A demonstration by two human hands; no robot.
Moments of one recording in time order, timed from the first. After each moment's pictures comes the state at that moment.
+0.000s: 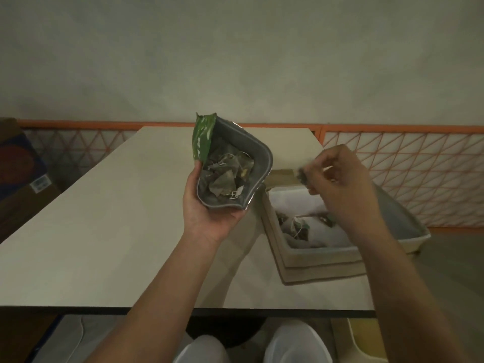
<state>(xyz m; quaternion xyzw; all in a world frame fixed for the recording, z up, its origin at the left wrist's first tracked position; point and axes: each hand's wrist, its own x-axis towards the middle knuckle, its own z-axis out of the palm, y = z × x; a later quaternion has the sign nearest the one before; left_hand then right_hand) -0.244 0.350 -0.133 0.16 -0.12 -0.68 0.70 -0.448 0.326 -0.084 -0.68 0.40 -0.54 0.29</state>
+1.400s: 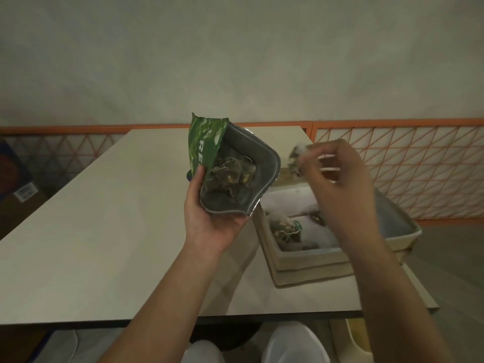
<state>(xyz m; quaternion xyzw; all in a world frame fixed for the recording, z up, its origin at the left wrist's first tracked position) -0.268 0.350 -0.135 0.17 -0.14 -0.68 0.70 -0.447 0.339 -0.078 -0.65 0.40 -0.60 0.24</state>
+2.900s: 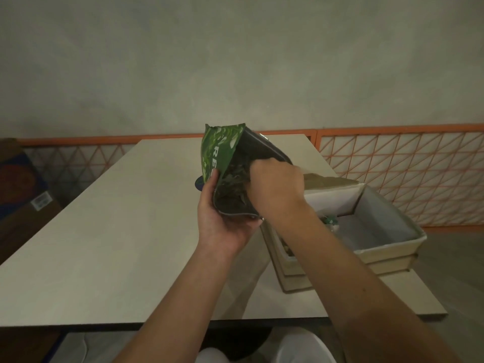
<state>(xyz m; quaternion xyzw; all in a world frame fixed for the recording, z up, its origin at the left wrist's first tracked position) -0.276 0.358 -0.114 0.20 -0.11 -0.68 0.70 -0.361 0.331 -0.053 -0.82 0.53 -0.21 -0.10</state>
